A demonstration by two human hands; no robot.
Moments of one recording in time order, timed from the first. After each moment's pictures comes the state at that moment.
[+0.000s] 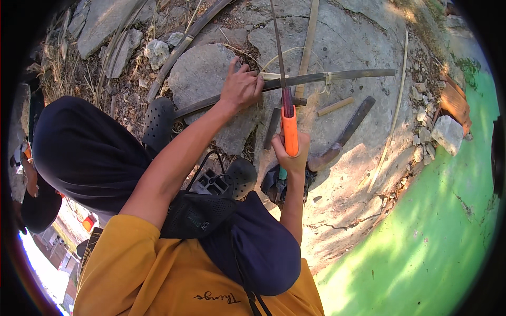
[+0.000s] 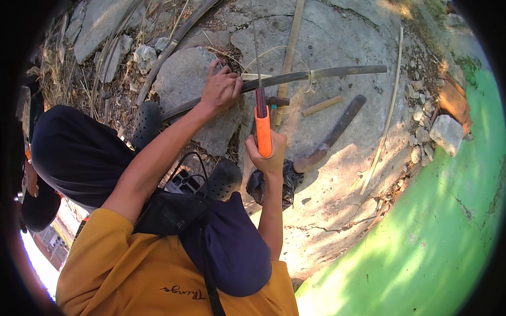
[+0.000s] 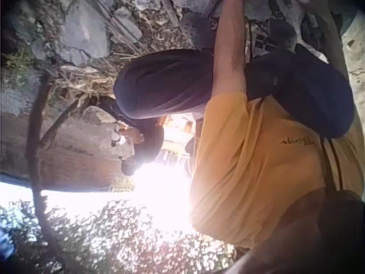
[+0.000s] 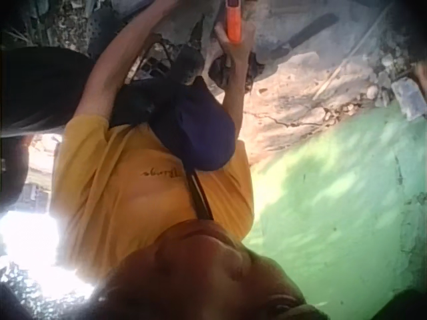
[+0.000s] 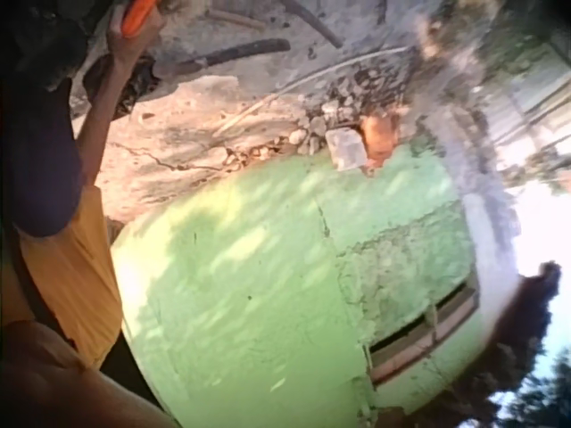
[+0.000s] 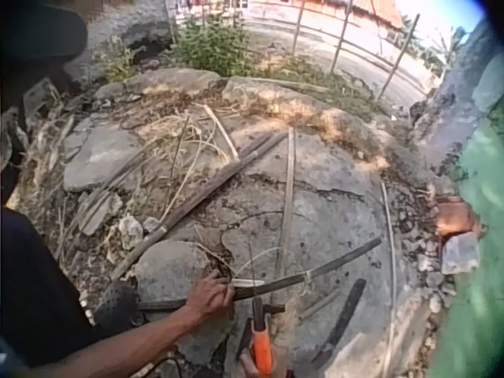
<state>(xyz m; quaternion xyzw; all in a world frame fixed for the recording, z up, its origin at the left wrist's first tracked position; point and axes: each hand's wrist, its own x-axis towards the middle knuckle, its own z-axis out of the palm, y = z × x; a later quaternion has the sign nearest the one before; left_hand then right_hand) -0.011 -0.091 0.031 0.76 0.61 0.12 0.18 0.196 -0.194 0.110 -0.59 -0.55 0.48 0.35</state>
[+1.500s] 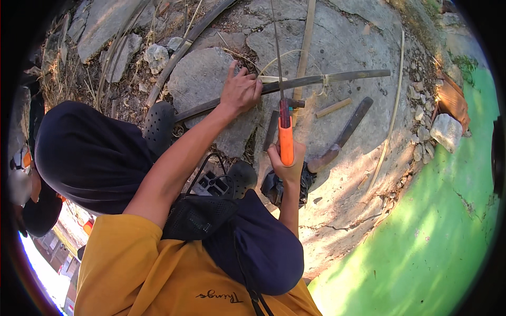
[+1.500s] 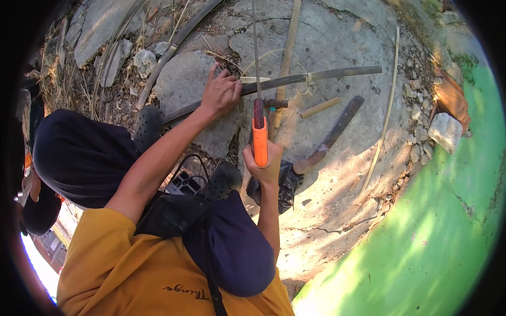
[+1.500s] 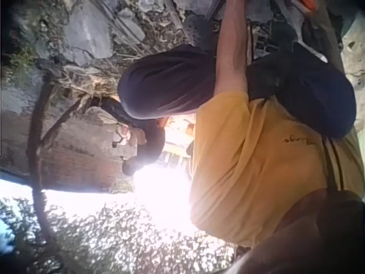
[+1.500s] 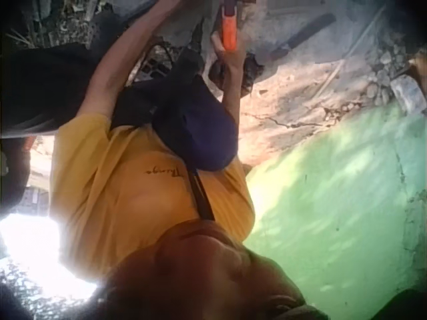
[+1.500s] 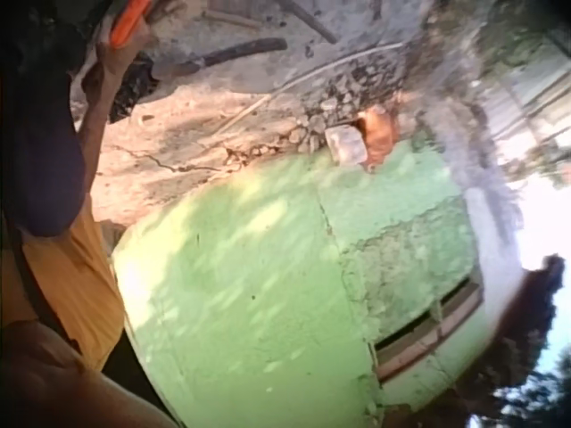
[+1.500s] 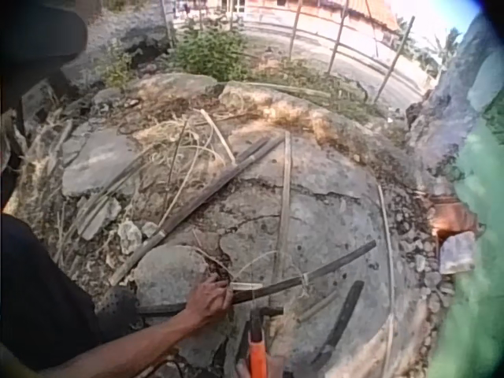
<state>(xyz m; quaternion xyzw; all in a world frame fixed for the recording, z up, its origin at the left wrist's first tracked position) -0.012 -0.083 0.018 0.77 0.61 0.17 0.12 0.192 -0.202 0.114 -0.60 -0.54 0.48 0.35</state>
